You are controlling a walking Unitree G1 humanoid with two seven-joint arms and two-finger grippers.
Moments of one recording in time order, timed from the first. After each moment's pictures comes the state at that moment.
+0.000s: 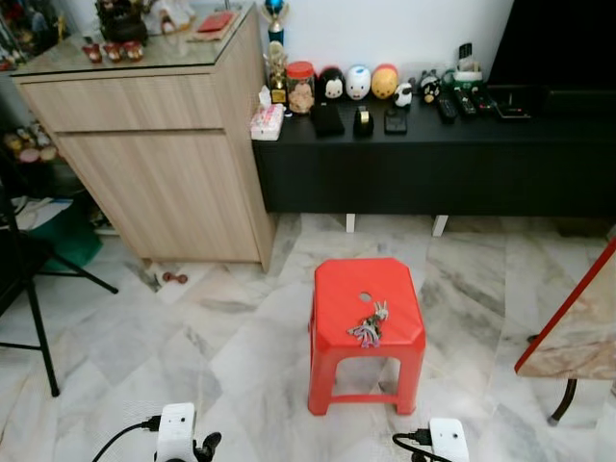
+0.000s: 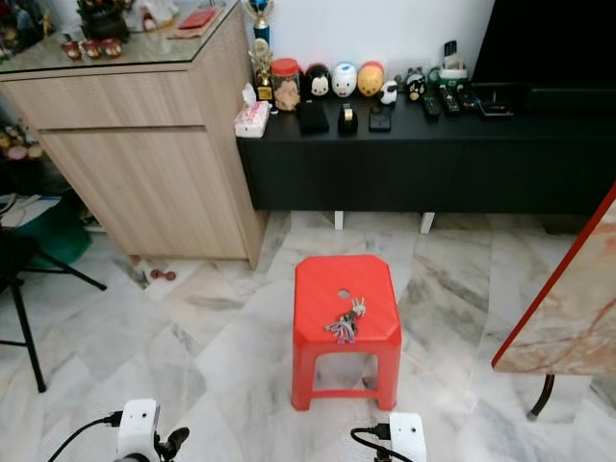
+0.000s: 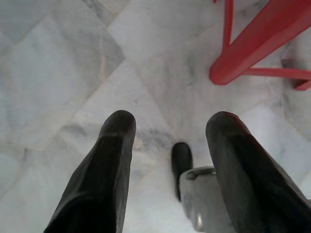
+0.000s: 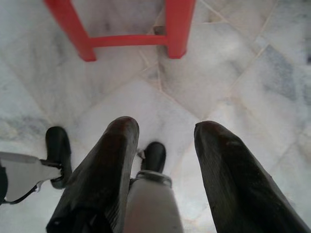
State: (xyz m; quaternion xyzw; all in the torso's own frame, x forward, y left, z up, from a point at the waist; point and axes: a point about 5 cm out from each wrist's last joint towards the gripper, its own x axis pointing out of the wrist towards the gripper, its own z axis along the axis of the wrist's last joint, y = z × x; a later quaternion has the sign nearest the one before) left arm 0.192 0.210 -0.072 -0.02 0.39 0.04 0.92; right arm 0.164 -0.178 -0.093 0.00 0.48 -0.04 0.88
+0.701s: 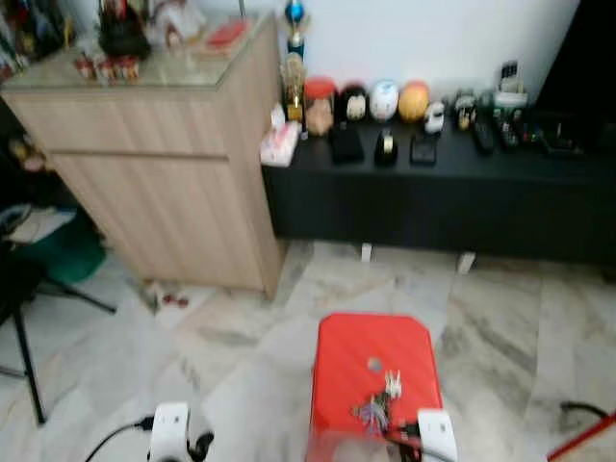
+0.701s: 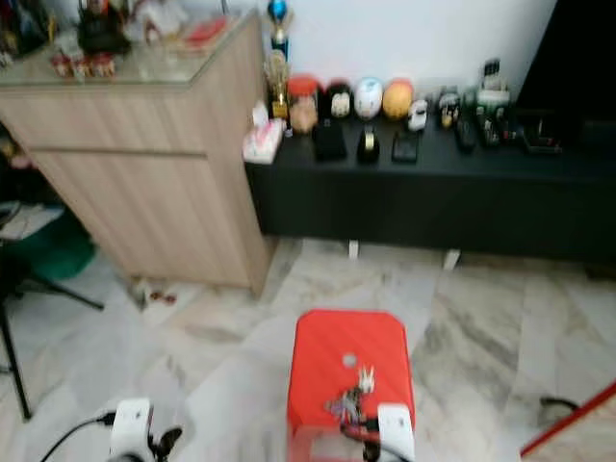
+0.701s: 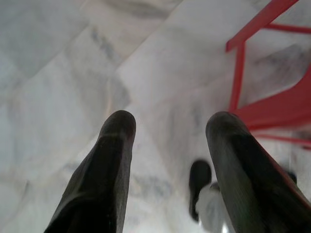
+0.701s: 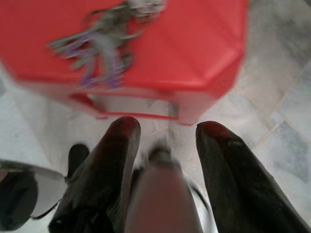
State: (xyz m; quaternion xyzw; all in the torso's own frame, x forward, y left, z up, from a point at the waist) left arm 0.195 0.221 -0.068 -0.01 0.38 0.05 0.92; right arm 0.169 -0.166 -0.092 0.01 0.47 -0.02 0.88
